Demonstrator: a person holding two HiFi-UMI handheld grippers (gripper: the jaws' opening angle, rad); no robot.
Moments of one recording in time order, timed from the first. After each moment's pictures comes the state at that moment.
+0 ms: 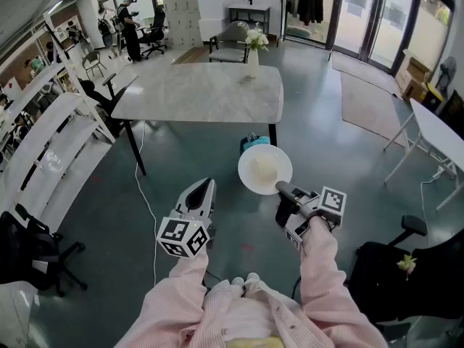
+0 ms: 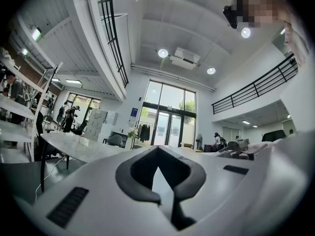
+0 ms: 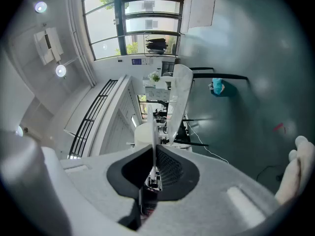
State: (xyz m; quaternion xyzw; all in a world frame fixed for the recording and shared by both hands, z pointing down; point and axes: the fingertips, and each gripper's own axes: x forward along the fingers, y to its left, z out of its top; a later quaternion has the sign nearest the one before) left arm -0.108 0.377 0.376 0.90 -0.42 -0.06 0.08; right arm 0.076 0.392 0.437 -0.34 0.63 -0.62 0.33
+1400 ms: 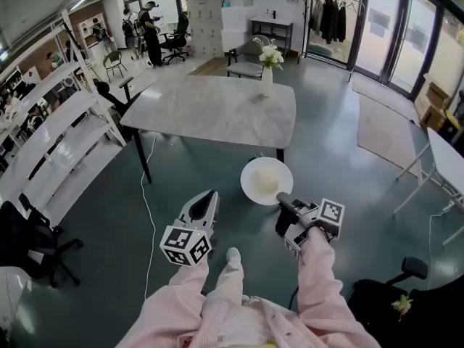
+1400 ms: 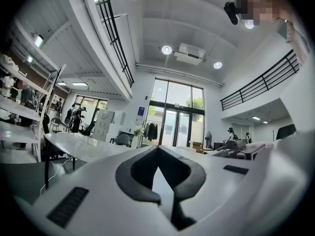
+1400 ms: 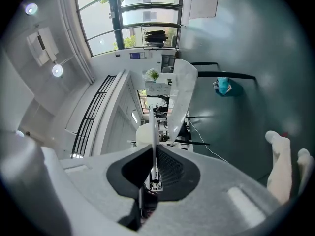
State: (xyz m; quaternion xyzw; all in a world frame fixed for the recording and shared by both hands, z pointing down) left arm -0.061 0.315 0.391 0.88 -0.46 -0.05 0.08; right arm 0.122 0.306 0.452 -0.31 0.64 -0.64 0.30
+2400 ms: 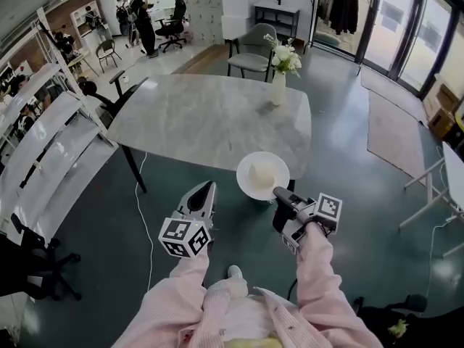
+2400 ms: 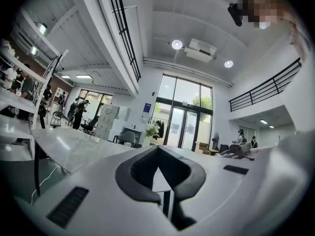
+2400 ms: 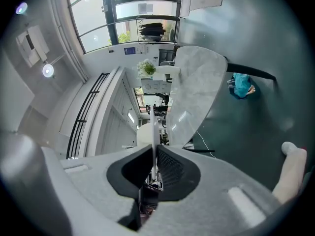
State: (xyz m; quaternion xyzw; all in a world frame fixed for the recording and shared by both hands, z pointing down) left arm -0.079 0.051 0.403 0.87 -0.47 -0.05 0.11; right arm 0.098 0.053 0.466 -0.30 0.63 -0.65 0.29
